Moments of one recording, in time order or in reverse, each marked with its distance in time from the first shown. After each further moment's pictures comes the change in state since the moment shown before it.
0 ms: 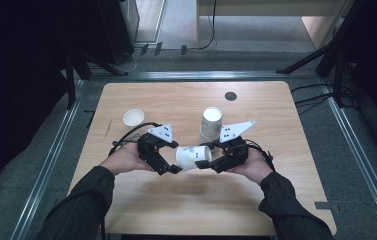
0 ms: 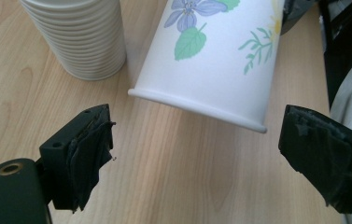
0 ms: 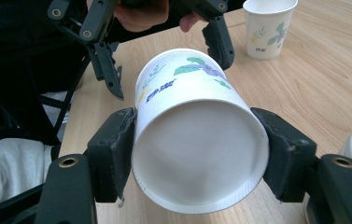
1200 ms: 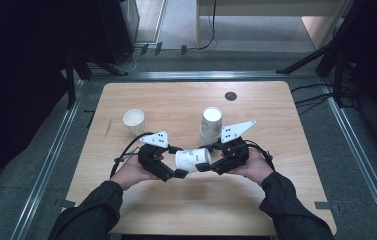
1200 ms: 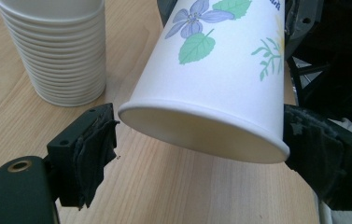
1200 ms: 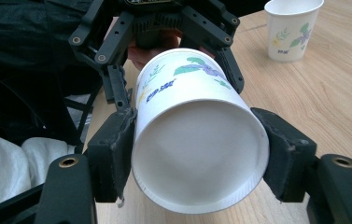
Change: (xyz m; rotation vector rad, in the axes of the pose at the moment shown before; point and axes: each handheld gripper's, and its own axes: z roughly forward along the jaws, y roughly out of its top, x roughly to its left) left arm -0.009 -0.024 0.019 -0.234 -0.054 -0.092; right arm 0.000 -0.002 0.000 -0.014 0.087 0.018
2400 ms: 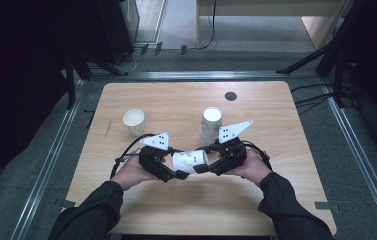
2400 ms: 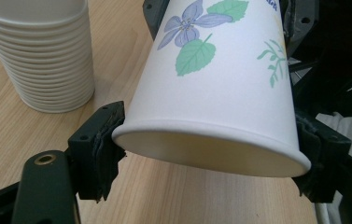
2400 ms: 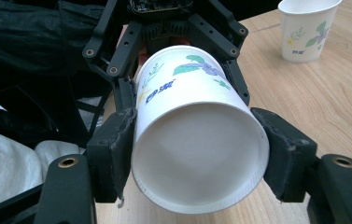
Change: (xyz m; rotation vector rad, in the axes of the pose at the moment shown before) left arm -0.001 -0.002 0.003 -0.006 -0.030 0.035; right arm 0.000 0.000 0.006 -0.003 0.046 0.022
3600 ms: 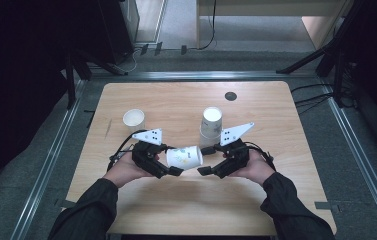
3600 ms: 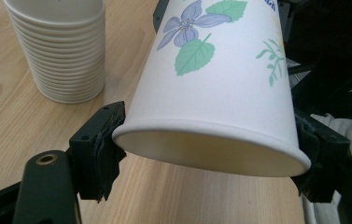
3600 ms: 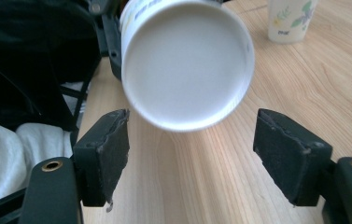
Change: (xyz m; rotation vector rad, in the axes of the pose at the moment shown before) left arm 0.004 0.005 -0.021 0.022 0.012 -0.036; right arm 0.001 -0.007 -0.005 0.066 -0.067 -0.019
